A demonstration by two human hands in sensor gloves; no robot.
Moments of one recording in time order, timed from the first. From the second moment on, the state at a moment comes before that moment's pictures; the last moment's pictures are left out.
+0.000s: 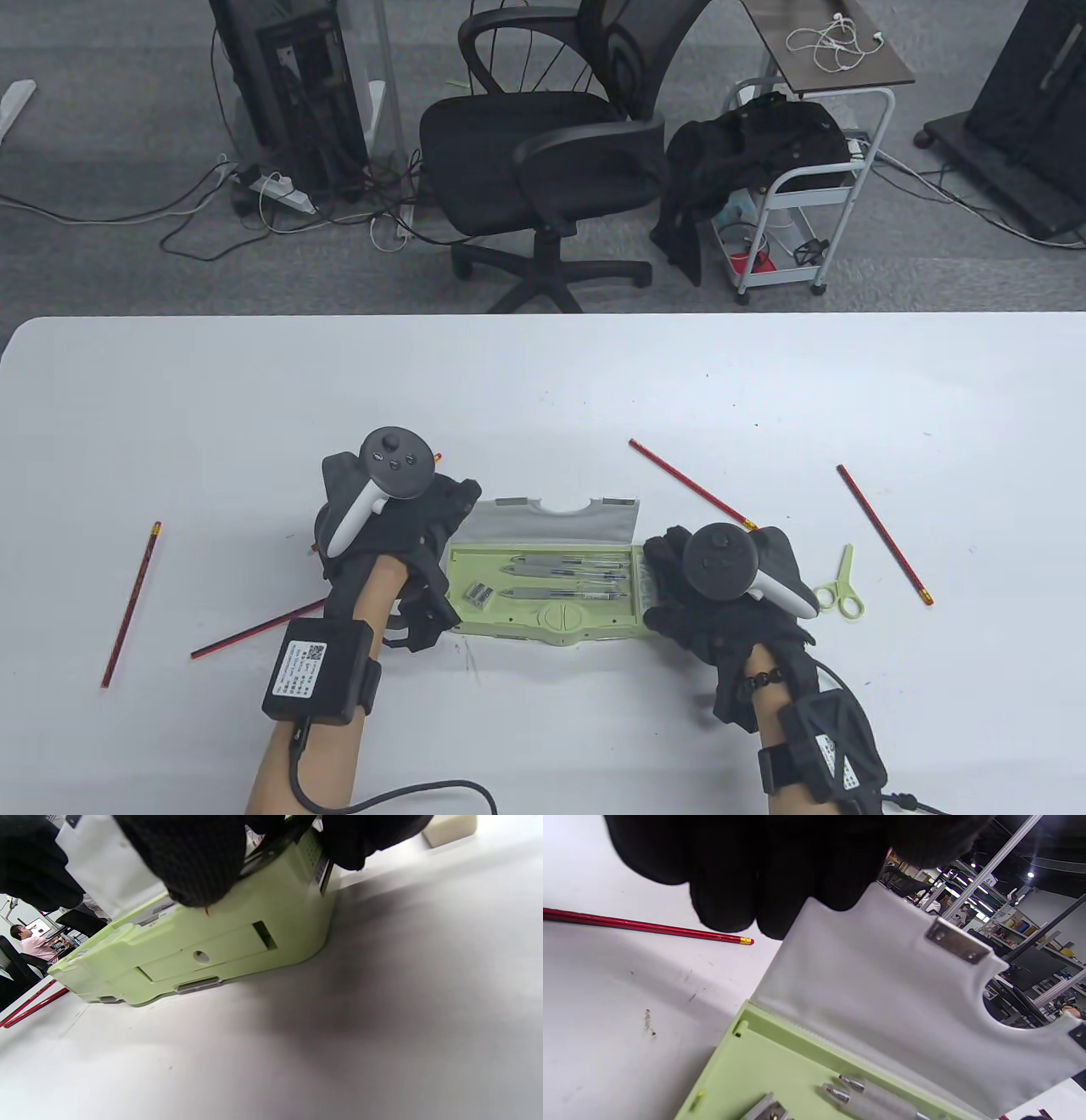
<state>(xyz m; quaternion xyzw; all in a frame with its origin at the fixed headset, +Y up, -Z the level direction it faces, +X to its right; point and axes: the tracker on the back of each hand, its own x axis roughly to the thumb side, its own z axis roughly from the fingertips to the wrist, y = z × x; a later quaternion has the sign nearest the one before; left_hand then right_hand) -0.180 -0.654 -0.349 -0.15 0.00 0.24 0.96 0.155 -0.735 -0.311 0.19 0.19 0.94 0.23</state>
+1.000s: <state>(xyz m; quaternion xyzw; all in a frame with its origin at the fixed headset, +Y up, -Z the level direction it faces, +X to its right) -0.160 -0.706 -0.292 -0.11 -0.05 0.10 0.99 0.158 -0.735 -0.310 0.19 0.18 0.93 0.24</state>
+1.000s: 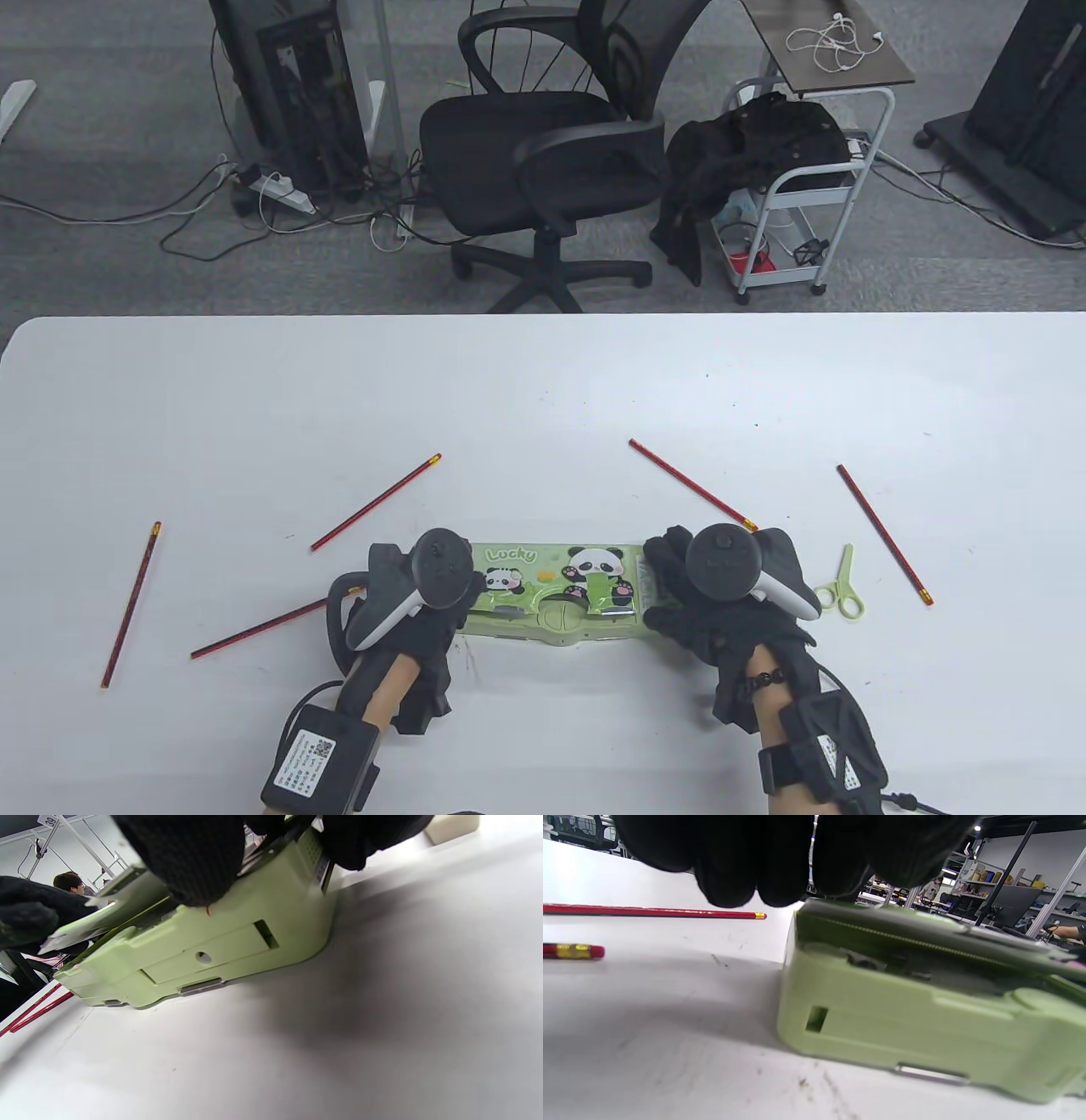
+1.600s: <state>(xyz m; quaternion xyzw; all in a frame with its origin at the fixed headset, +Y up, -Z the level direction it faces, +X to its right) -0.169 -0.731 -0.286 -0.12 -0.10 0.11 0.98 0.158 -0.736 -0.310 0.19 0.18 0.94 0.24</state>
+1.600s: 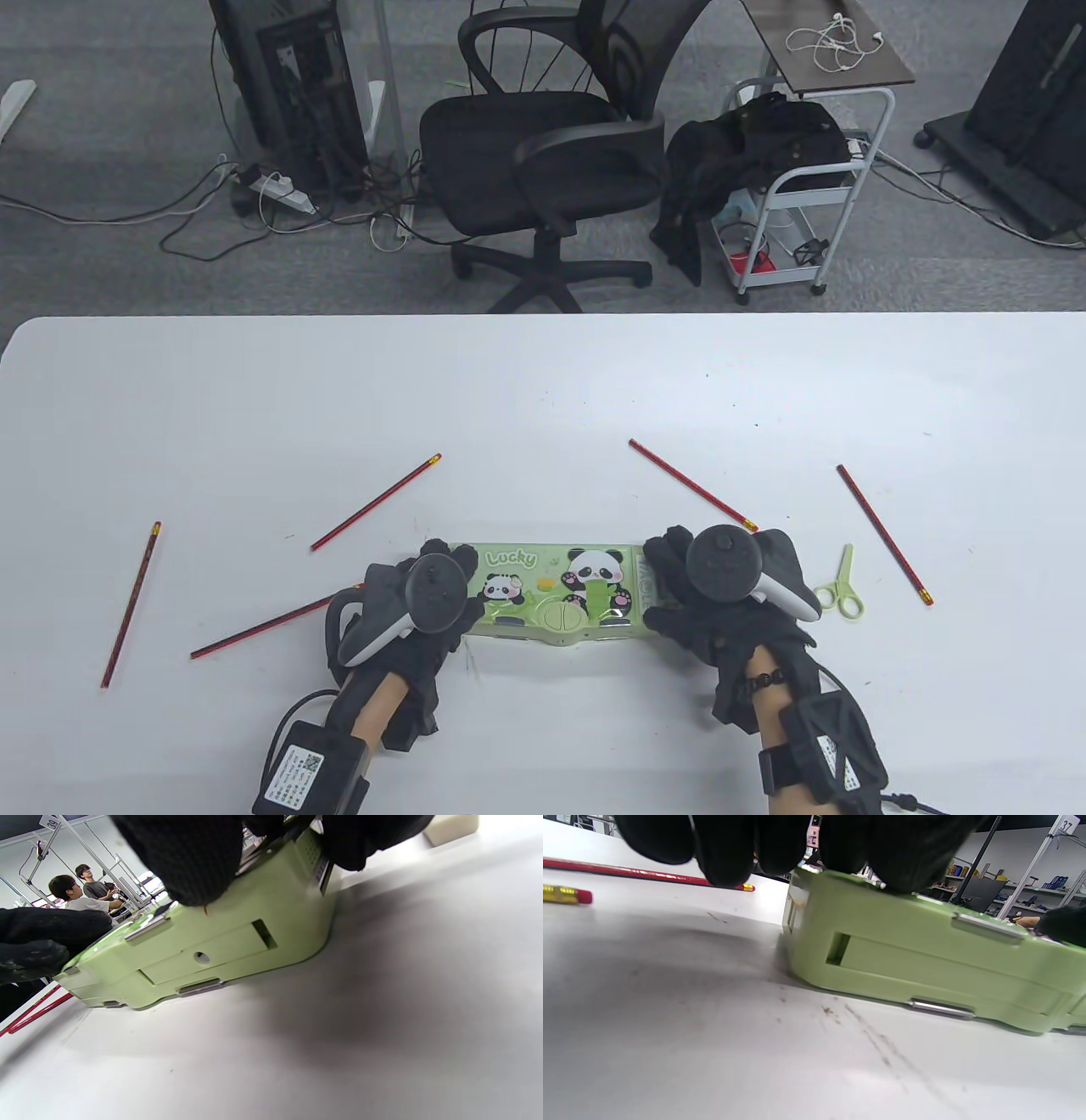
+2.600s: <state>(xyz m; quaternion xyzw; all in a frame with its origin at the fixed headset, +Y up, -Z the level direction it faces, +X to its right) -0.170 -0.734 -0.289 -0.12 -0.12 0.12 0.98 0.101 -0.739 -0.304 0.07 0.15 0.96 0.24</state>
